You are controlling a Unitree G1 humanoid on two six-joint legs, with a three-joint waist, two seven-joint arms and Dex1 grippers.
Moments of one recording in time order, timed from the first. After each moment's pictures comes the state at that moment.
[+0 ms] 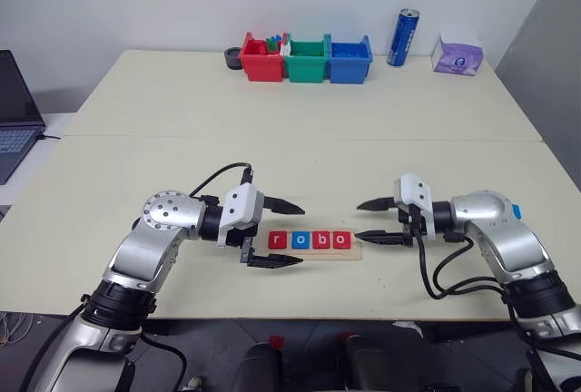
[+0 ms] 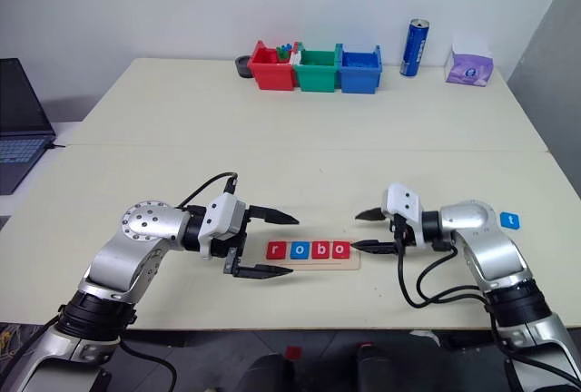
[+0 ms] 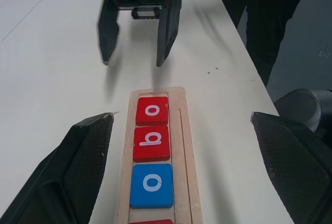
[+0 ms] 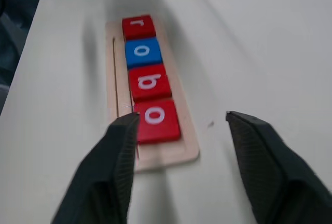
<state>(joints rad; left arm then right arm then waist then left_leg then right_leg) -0.41 0.66 -0.17 -0.08 -0.35 0.16 -1.35 -0.40 -0.65 0.18 0.00 0.24 0.27 1.21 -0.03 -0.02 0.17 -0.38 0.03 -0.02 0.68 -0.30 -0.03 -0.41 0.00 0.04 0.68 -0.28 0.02</state>
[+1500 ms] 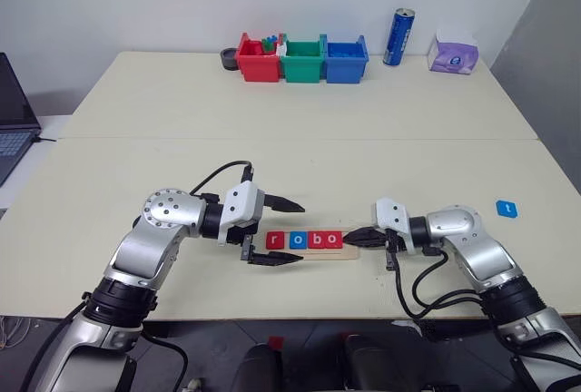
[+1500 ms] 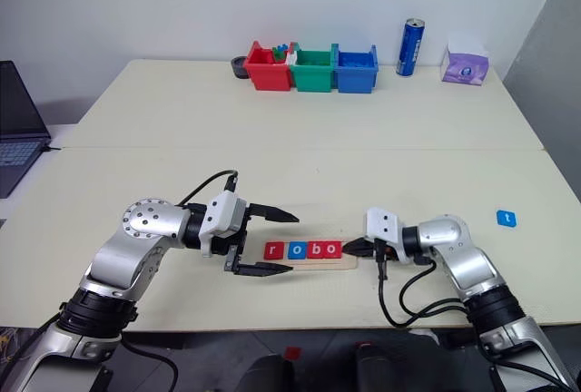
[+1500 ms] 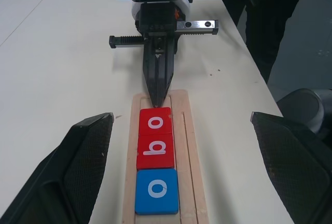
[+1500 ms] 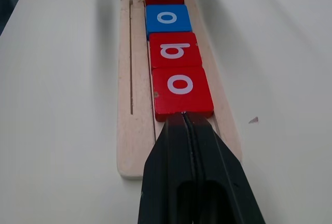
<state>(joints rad) -0.42 0.66 -0.17 -0.07 -0.34 0.16 -1.34 -0.45 -0.57 0.30 0.13 0.13 0.10 1.20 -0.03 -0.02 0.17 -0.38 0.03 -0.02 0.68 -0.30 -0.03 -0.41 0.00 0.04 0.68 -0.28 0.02</state>
